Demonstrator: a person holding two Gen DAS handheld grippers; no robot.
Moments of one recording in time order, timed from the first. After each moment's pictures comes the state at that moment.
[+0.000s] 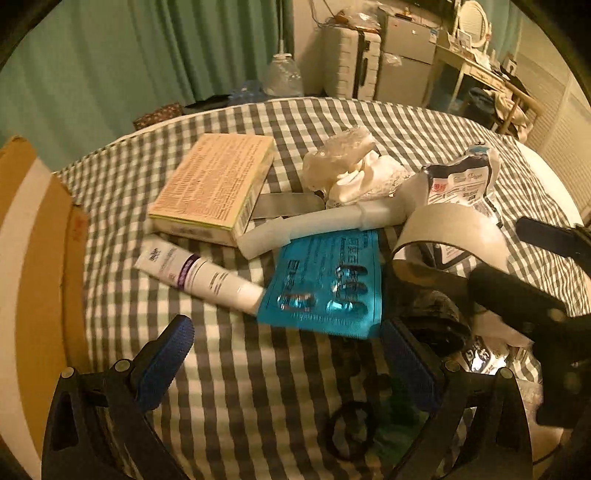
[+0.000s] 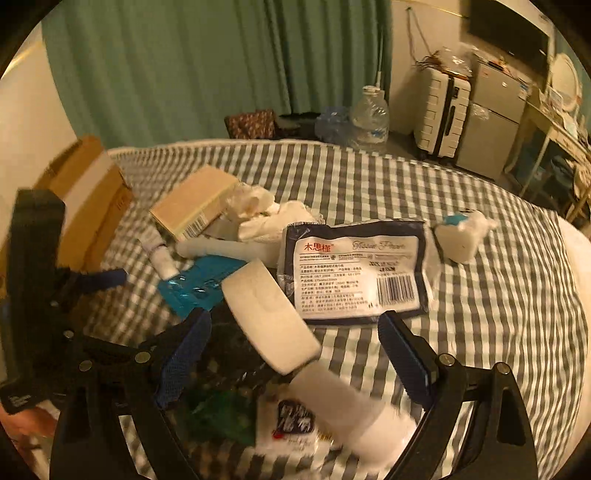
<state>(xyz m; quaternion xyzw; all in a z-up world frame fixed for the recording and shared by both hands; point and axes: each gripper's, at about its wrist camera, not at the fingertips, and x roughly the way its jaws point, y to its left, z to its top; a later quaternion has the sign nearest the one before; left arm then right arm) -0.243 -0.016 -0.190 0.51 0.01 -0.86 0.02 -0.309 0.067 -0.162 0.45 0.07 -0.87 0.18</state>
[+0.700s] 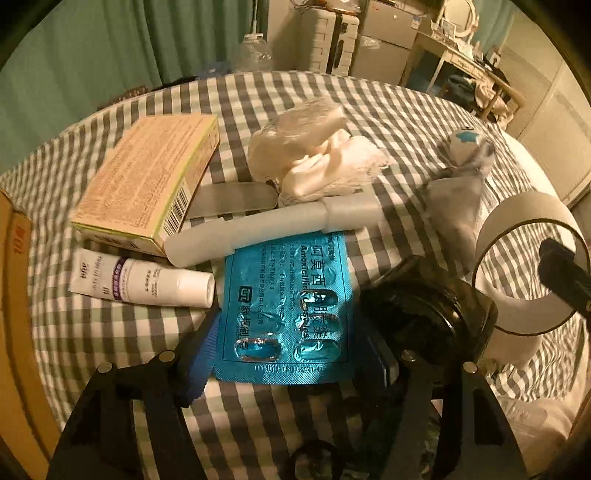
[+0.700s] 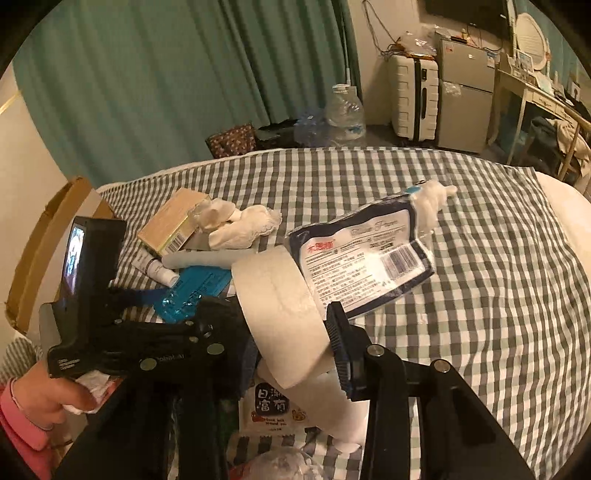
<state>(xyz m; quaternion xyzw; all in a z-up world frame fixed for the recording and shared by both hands) -0.264 0.000 -0.211 0.54 0.01 -0.84 -0.04 -0.283 0.126 -0.145 0.44 -0.02 -0.88 0.15</state>
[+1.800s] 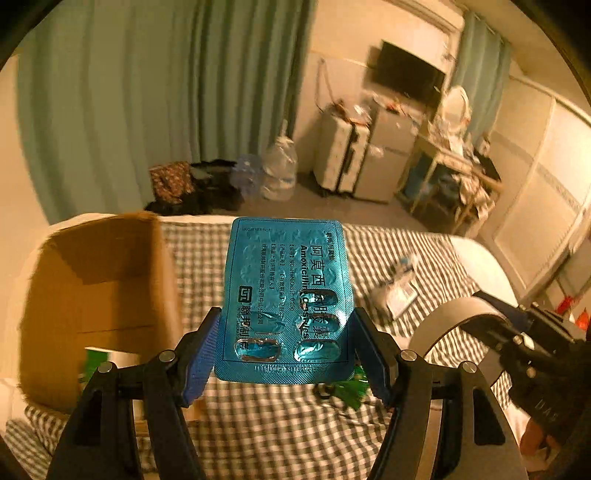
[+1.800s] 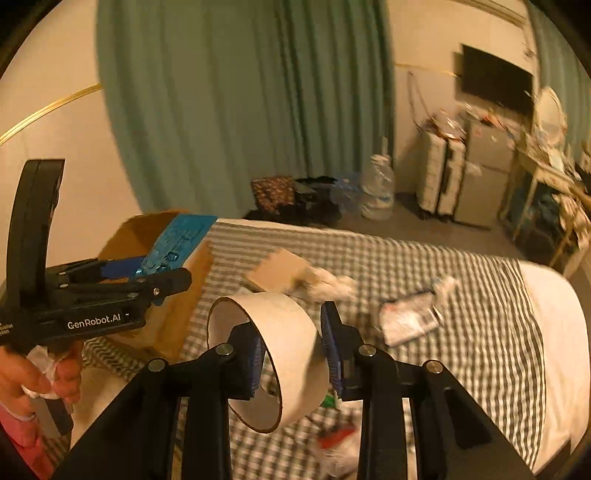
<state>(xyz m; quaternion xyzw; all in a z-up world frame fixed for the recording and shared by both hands) -0.128 -0.113 0.006 0.38 0.09 -0.92 -0.01 -0.172 0.029 0.004 0.34 0.04 -0.92 0.21</state>
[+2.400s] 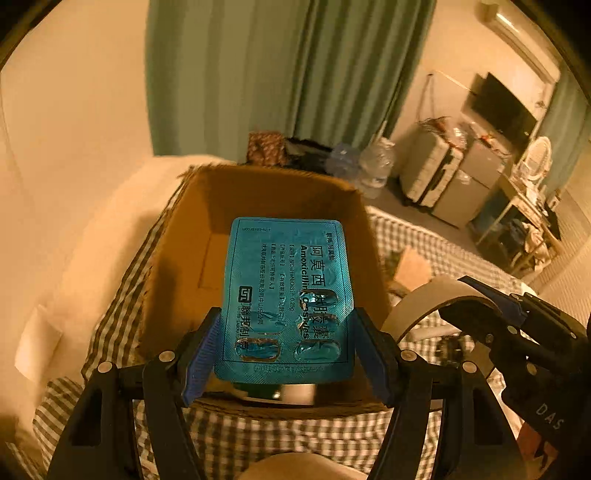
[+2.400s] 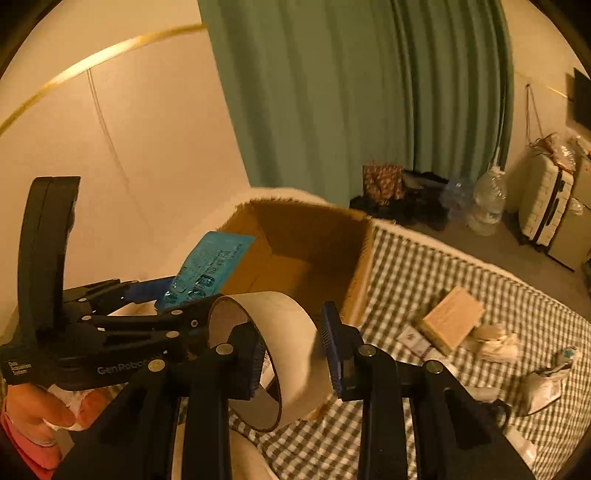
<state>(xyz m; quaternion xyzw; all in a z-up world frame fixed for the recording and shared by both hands) -0.100 -0.299 -0.043 0.42 0.17 -0.88 0.13 -0.208 -0.195 -0.019 0.37 0.08 -0.85 0.37</state>
